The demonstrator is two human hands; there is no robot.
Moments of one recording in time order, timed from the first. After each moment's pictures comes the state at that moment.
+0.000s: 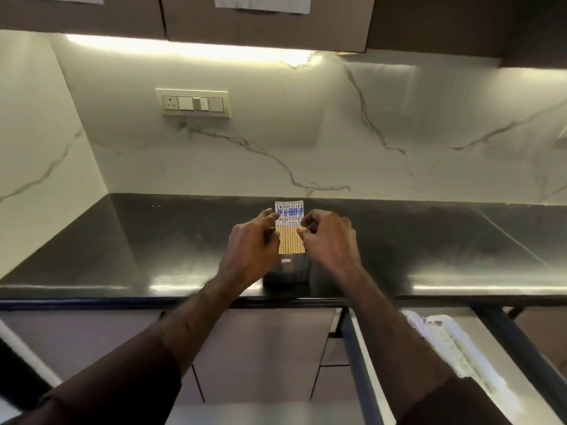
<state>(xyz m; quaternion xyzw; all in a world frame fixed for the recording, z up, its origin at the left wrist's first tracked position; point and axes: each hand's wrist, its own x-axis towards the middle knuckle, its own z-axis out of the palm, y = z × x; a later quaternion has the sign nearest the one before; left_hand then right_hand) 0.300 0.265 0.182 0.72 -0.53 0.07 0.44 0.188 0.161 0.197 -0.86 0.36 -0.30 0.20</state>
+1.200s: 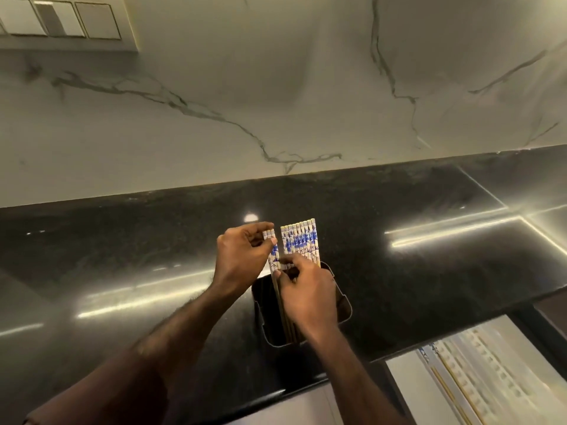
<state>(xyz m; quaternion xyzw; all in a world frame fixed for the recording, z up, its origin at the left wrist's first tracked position) 0.503 0.034 0.071 0.70 -0.44 -0.20 0.54 0.370 0.031 0.070 -0.76 0.54 -0.25 0.28</state>
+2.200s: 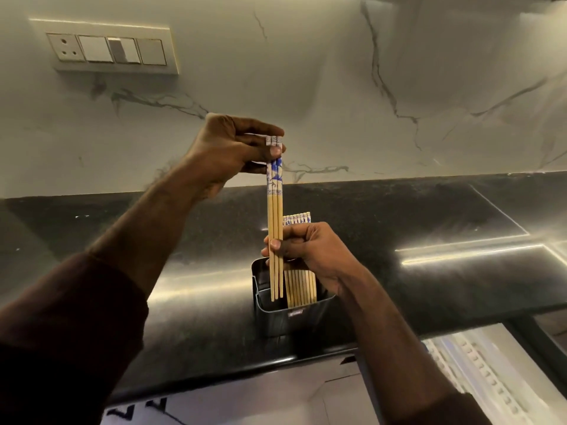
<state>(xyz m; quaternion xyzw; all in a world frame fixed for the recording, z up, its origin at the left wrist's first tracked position) 0.511 0.064 0.245 0.54 -0.51 -0.32 0.59 0.324 0.018 0.142 -0.65 0.28 -0.18 0.68</state>
